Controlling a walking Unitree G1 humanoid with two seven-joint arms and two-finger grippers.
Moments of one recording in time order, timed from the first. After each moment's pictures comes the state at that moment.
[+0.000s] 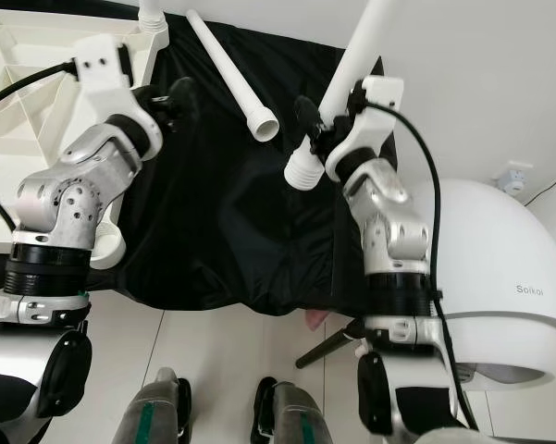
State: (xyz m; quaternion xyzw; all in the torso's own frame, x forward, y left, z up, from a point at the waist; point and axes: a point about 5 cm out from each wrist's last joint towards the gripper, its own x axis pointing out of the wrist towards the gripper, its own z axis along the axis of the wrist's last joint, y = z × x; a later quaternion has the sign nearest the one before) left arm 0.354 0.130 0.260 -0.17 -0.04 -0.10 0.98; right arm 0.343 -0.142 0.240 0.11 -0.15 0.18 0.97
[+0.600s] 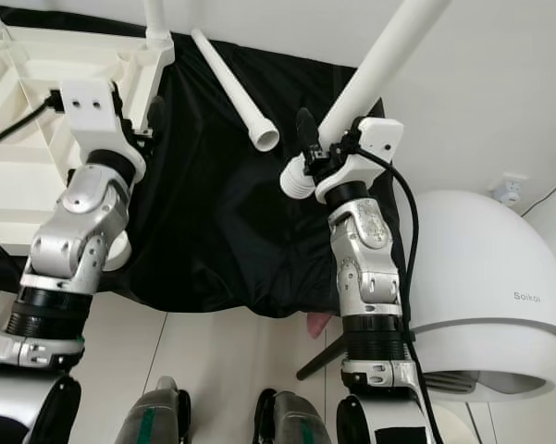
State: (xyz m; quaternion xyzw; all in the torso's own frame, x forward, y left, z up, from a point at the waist) left arm 0.338 0.133 0.228 0.01 -0.13 -0.03 0.99; right arm 0.323 -0.135 0.228 0.09 -0.24 0.13 0.96
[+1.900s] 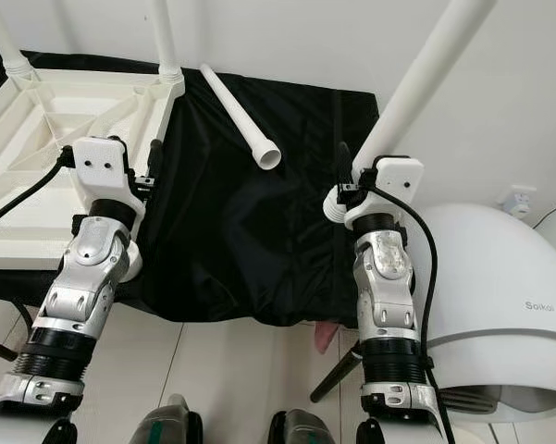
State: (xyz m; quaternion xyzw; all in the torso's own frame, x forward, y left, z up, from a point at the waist) left arm 0.320 0.147 0.182 0.05 -0.15 -0.02 0.99; right arm 0.316 -0.172 0.193 0.01 -0.22 0.03 0.98
